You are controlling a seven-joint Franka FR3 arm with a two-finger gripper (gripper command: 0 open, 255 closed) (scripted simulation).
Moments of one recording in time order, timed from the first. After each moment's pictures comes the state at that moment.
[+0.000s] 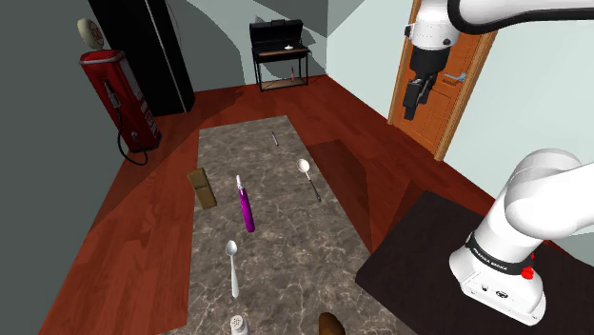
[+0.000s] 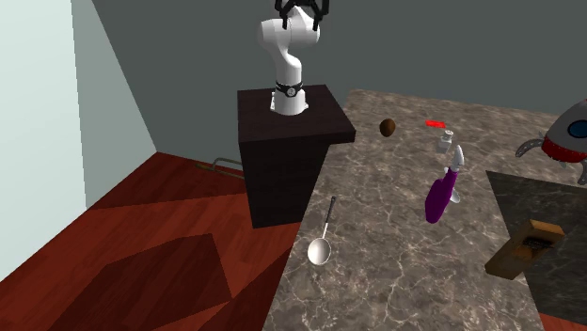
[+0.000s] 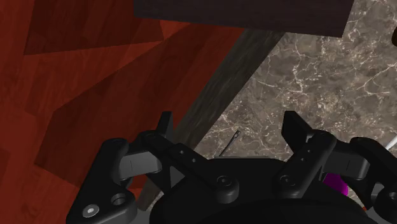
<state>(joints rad) 0.02 -0.82 0.02 -2.42 -0.10 1.61 -0.05</state>
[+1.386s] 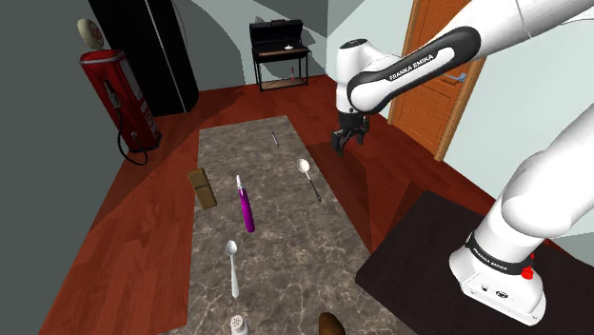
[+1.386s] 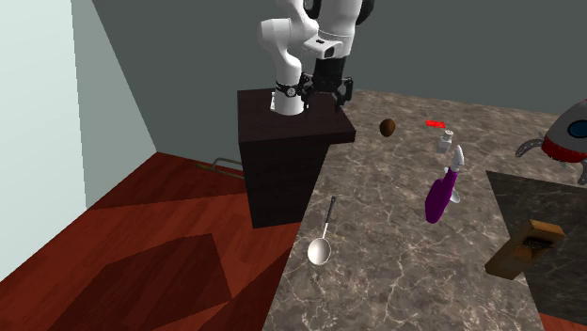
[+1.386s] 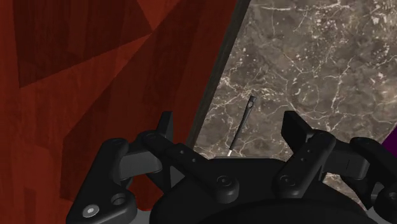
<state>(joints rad) -0.04 -0.18 0.13 -2.38 -0.11 2.18 0.31</state>
